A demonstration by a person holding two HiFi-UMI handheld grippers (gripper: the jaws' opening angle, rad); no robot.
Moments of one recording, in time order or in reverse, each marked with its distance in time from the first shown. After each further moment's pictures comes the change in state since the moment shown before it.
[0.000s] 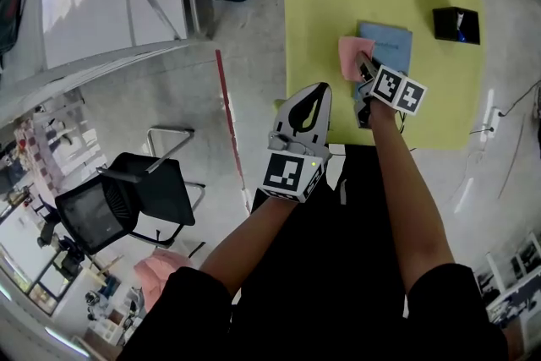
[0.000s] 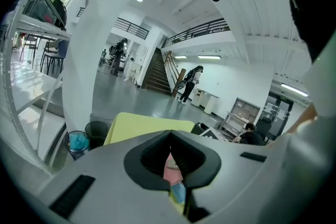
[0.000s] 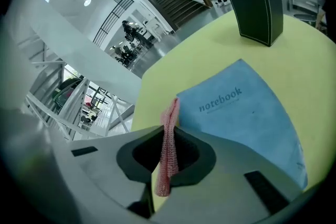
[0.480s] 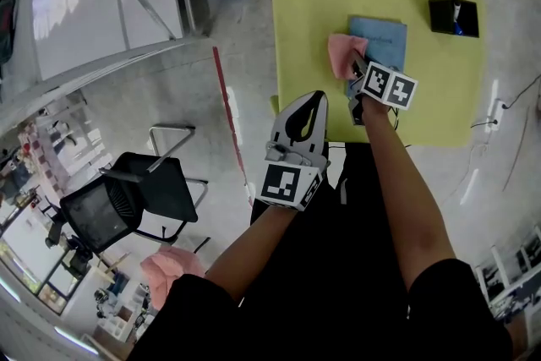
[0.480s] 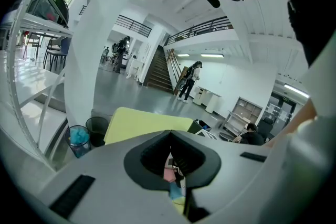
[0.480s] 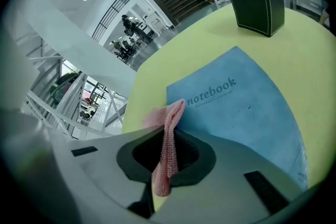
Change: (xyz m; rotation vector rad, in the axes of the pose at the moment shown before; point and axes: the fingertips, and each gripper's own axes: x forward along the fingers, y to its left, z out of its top) left arm 0.006 -0.020 -0.017 -0.024 0.023 0.026; right arm 0.013 -0.025 -0.011 -0.028 0.052 -0.021
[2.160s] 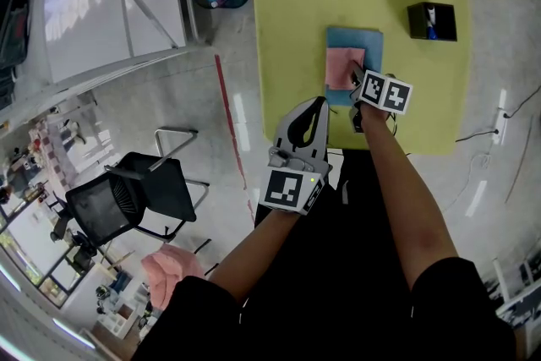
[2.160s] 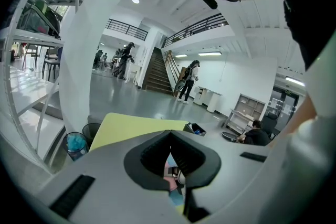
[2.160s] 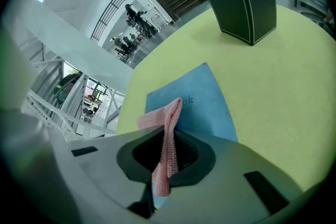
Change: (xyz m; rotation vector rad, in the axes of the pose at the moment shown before) left arm 0.035 -0.078 0.012 0.056 -0.022 0.030; right arm -0.034 -0.057 0.018 -0.006 0.061 0.024
